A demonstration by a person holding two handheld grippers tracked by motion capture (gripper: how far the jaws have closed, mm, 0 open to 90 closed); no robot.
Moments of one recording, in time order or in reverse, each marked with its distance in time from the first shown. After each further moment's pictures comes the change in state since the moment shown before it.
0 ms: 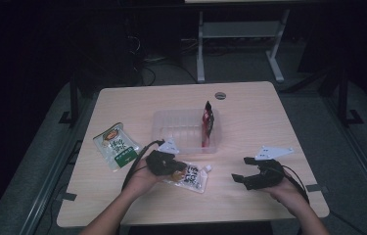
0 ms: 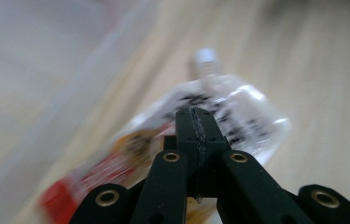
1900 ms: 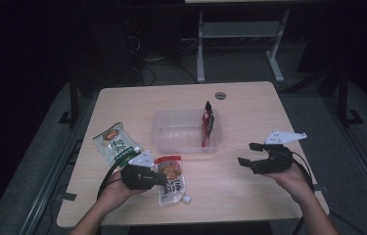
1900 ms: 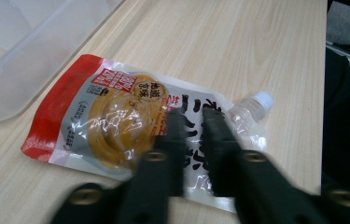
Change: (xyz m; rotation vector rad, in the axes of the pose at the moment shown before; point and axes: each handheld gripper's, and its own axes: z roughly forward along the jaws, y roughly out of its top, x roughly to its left) left arm -0.015 -0.046 -0.048 -0.008 -0.070 -0.008; right arm -0.020 0.028 -0.025 -0.078 -0.013 0.007
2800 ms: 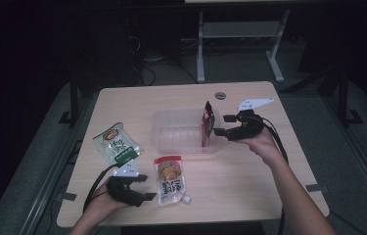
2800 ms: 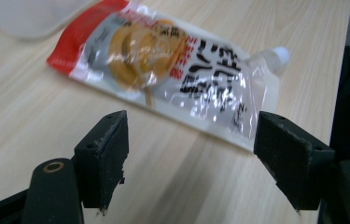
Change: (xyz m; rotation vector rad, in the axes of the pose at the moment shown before) left arm -0.006 -0.043 -0.015 -0.027 0.074 -0.096; right arm -0.024 0.087 0.067 -0.026 0.089 -0.050
